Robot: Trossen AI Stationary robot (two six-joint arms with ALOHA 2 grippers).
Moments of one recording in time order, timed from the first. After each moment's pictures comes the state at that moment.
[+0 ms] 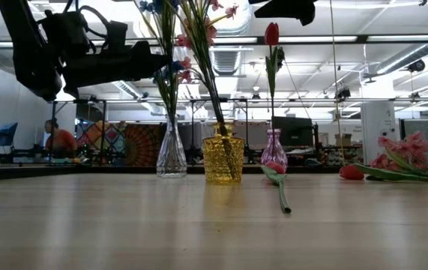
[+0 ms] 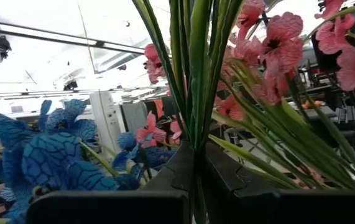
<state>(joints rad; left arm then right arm) 0.40 1.49 0.31 1.55 -0.09 0.28 0.13 1.21 0.99 -0.06 0.47 0.09</state>
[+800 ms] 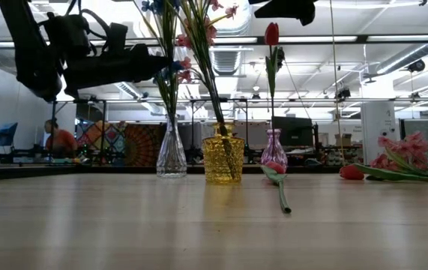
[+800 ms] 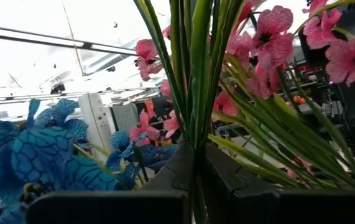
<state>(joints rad) 0.44 1.49 0.31 1.54 -0.01 0.28 0.13 1.21 0.99 -0.07 0.47 0.09</state>
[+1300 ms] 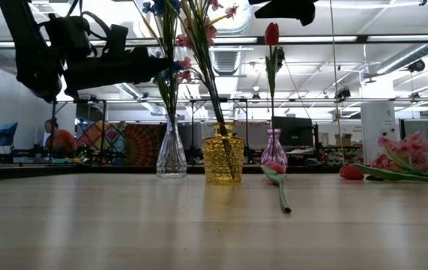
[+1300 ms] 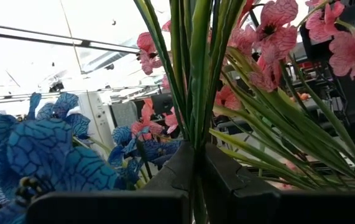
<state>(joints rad) 0.45 1.49 0.31 1.52 0.01 0.28 0.13 1.21 0.99 -0.07 0.47 0.09</state>
